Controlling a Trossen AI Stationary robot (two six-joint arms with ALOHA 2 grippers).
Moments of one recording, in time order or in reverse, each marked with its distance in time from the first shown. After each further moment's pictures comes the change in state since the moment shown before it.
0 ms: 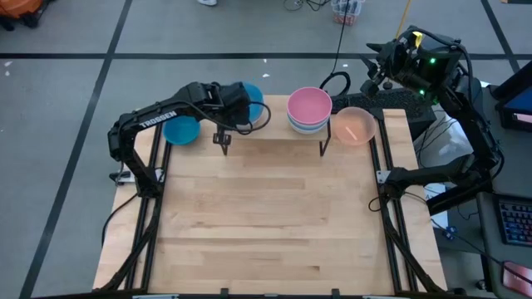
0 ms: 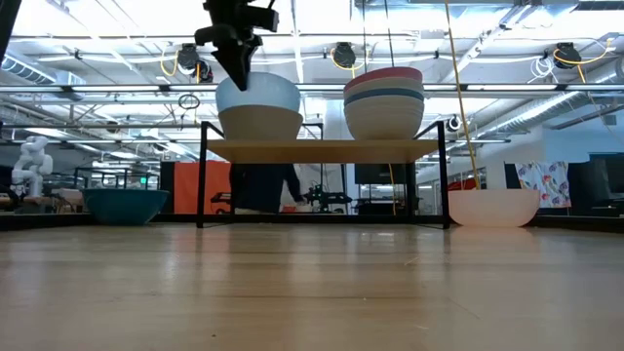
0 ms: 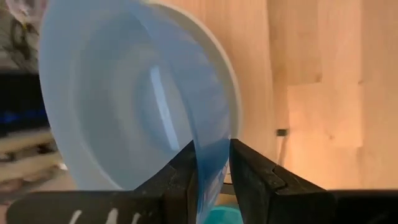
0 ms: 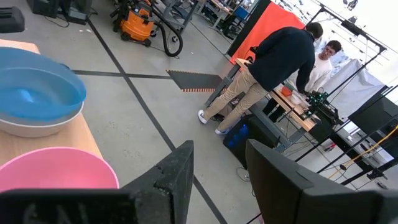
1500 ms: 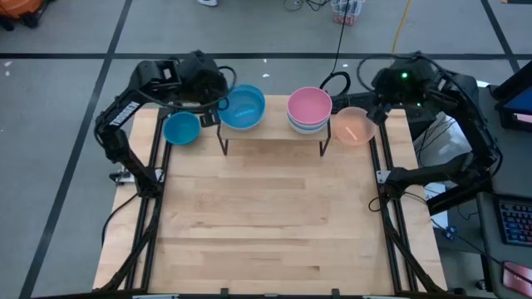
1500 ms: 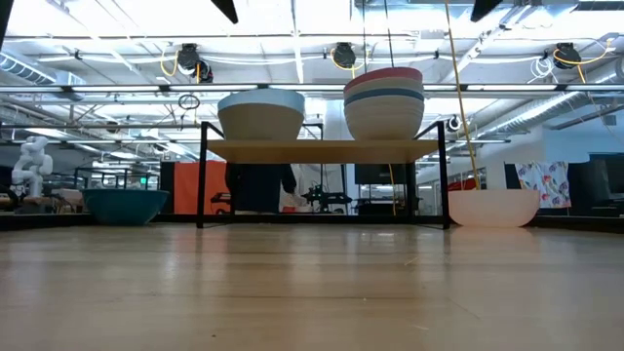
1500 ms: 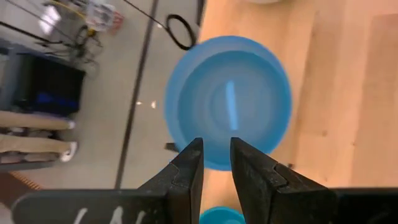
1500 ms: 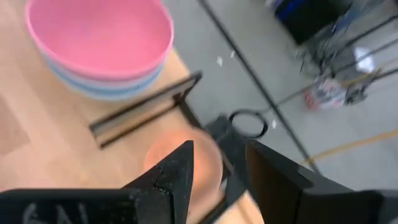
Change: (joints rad) left arm 0.029 -0.042 0.428 -0.194 -0.004 -0.205; right arm 0.016 0.019 0.000 -0.590 0.055 0.262
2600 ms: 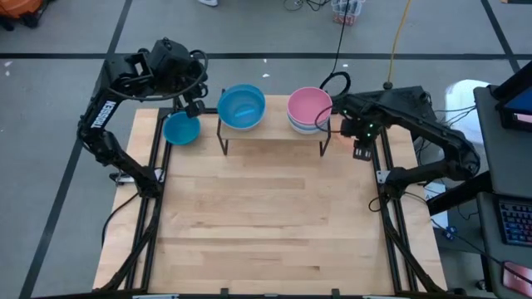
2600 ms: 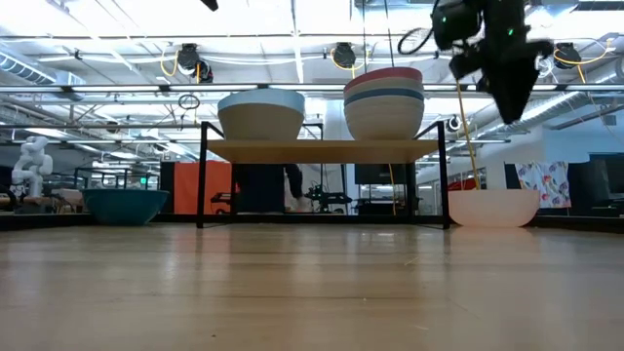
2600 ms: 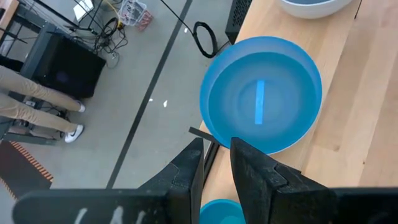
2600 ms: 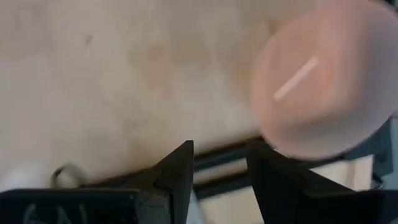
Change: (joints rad) left arm 0.086 -0.102 0.005 -0.003 -0.003 -0.074; right arm -0.001 0.073 -0.623 -0.023 -0.233 -0.109
